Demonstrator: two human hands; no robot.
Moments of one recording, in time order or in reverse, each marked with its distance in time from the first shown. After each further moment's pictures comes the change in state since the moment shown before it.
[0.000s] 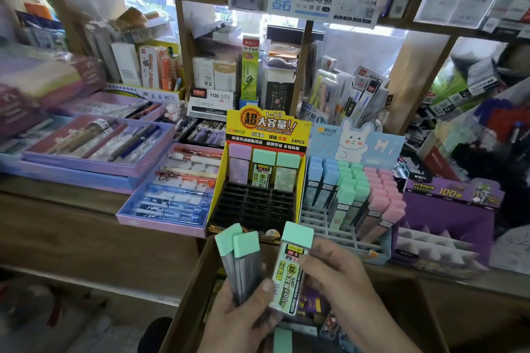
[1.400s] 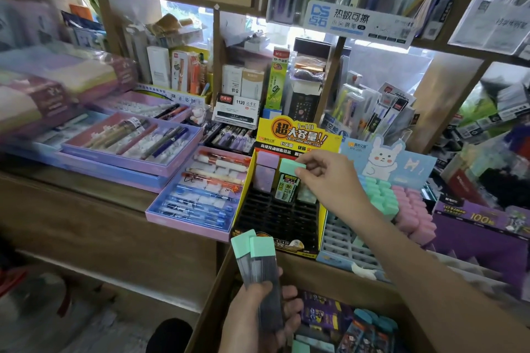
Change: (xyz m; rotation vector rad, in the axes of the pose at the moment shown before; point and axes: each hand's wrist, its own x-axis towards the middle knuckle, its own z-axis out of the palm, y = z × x) left_hand -0.003 0.036 0.002 -0.256 0.031 -0.279; right_hand 0.125 -0.104 0.035 -0.715 0.139 -0.564
